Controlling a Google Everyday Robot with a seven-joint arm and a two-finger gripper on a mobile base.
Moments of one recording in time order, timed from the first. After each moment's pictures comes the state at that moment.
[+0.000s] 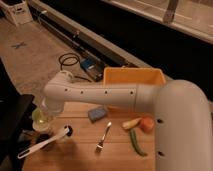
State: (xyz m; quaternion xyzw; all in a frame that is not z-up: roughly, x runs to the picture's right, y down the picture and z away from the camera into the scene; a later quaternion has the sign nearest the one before) arm -0.279 0.142 0.703 -0.15 -0.39 -0.48 0.77
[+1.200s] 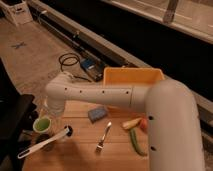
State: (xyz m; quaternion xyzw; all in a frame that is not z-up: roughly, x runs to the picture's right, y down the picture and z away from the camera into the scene) arm -0.279 0.152 0.725 -0.17 -0.40 -0.48 0.76
